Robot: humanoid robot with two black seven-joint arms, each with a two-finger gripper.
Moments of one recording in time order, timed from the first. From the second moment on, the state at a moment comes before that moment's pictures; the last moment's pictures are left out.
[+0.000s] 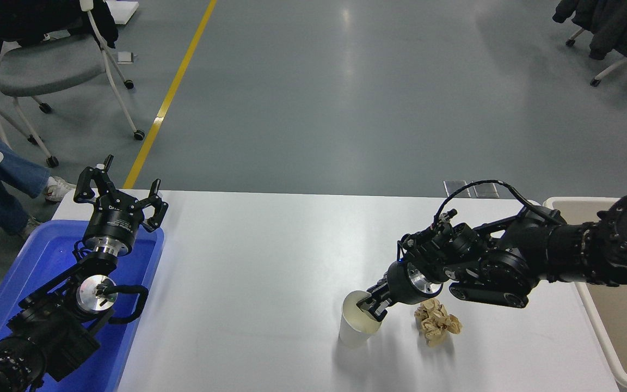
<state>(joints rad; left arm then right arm) -0.59 0.29 -0.81 -0.47 -0.06 -0.50 -0.60 1.36 -0.11 -0.74 0.97 -1.25 0.09 0.31</state>
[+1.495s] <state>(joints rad) -0.59 0.29 -0.81 -0.47 -0.06 -0.50 -0.60 2.00 -0.34 -0.81 1.33 -1.04 0.19 0.35</state>
